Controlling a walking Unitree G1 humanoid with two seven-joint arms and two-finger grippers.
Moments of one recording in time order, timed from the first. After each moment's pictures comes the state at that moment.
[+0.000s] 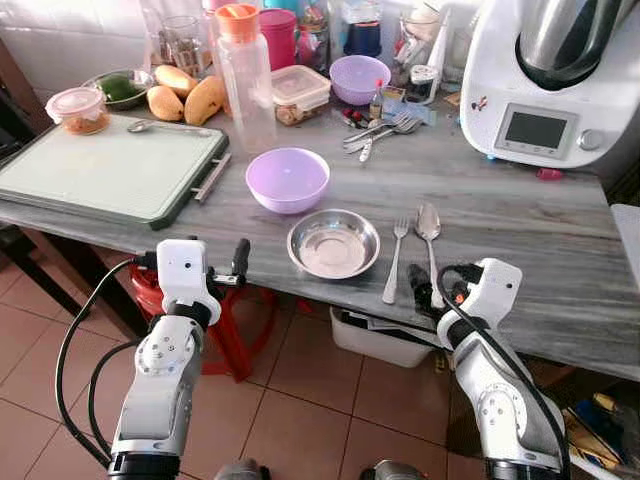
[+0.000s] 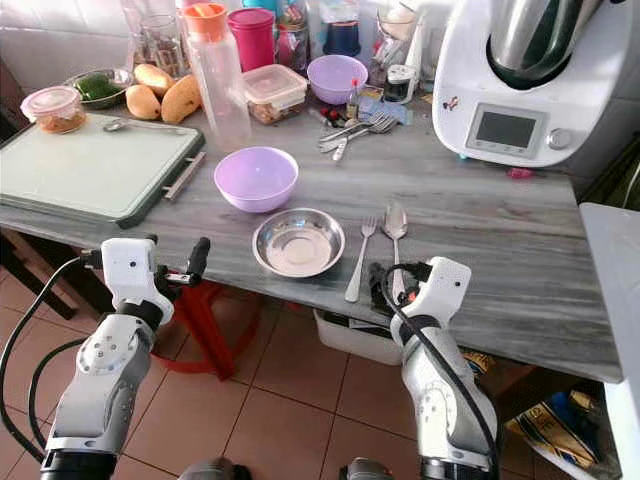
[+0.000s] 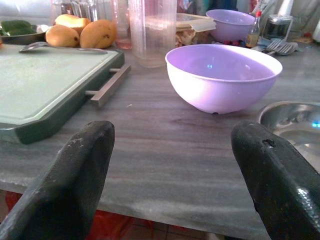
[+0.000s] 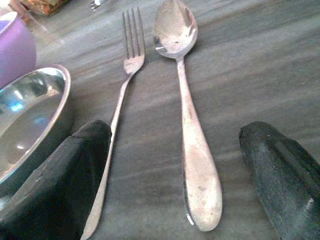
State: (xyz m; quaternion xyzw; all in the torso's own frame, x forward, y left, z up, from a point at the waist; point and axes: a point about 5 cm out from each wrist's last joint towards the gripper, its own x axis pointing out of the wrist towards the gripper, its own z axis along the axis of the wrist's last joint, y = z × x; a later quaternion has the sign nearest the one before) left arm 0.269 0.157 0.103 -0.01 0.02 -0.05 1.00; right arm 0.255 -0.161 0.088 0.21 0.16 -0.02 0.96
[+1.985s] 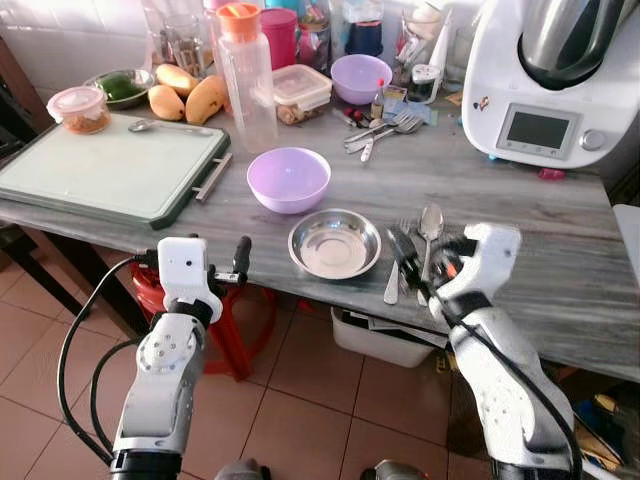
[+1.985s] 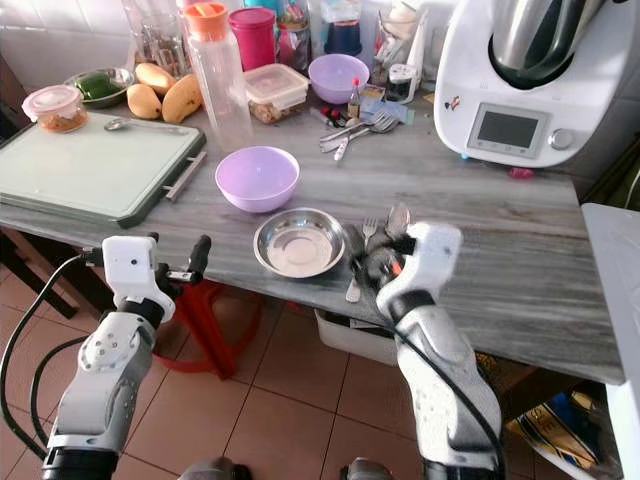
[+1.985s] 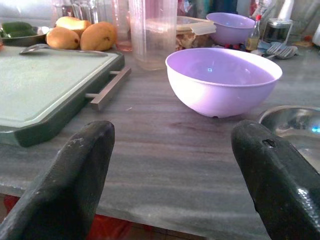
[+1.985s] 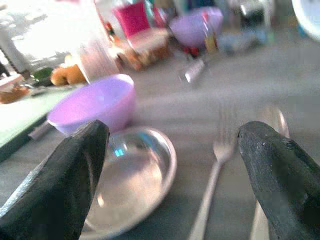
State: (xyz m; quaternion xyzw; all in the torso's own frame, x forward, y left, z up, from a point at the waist) left arm 0.271 0.155 0.105 -0.01 0.01 -0.06 1.00; right arm 0.259 -0.138 0.150 0.11 0.01 0.11 0.99
